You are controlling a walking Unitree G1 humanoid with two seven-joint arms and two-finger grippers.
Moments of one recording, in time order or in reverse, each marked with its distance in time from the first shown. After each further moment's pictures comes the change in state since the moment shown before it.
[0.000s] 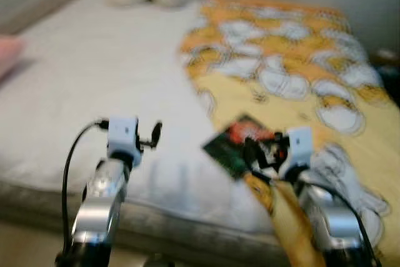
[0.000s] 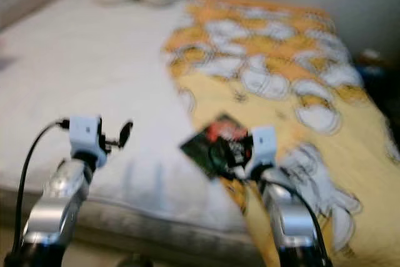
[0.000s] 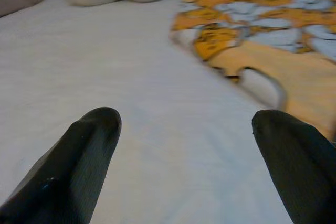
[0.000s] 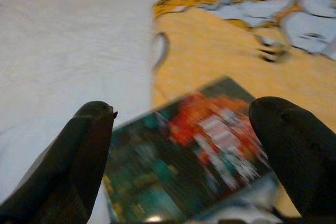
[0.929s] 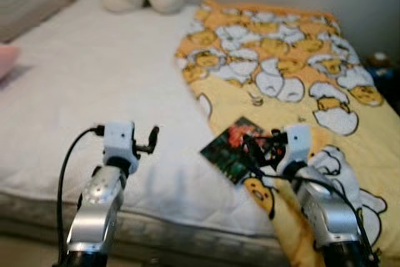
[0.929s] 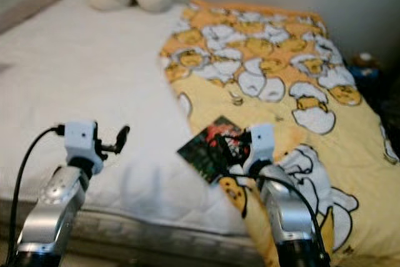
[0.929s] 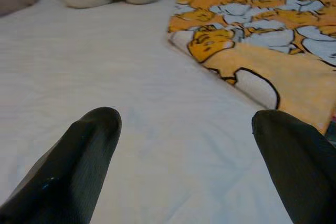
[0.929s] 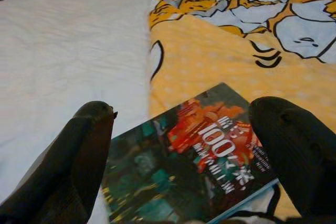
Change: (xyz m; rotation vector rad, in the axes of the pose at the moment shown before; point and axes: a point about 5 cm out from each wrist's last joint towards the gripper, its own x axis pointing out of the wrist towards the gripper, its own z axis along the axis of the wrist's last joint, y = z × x) left arm -0.010 0.003 -0.003 -0.012 0.019 0.016; right arm 0.005 0.000 0.002 0.020 0.008 0.012
